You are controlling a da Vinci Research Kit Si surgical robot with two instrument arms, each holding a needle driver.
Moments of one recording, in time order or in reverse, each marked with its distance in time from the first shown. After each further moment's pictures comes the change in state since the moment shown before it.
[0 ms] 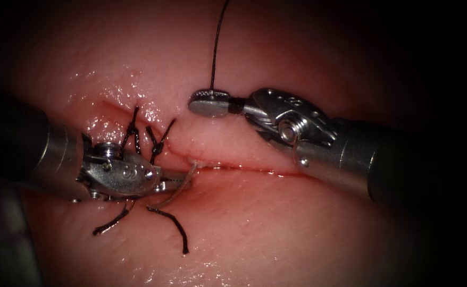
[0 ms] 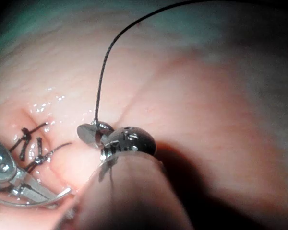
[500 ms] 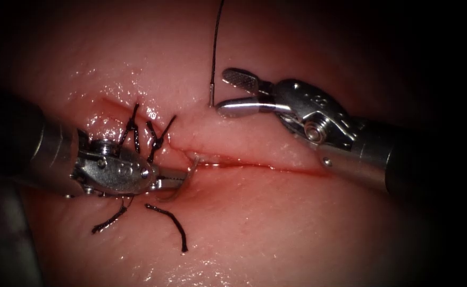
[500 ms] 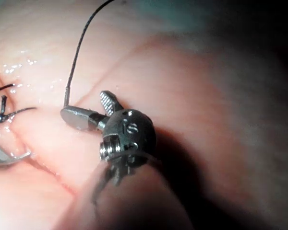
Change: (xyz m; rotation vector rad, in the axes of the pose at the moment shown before) right arm 0.000 0.004 -0.004 -0.001 0.004 -0.270; left arm 0.001 -0.001 -0.001 -0.003 0.045 0.120
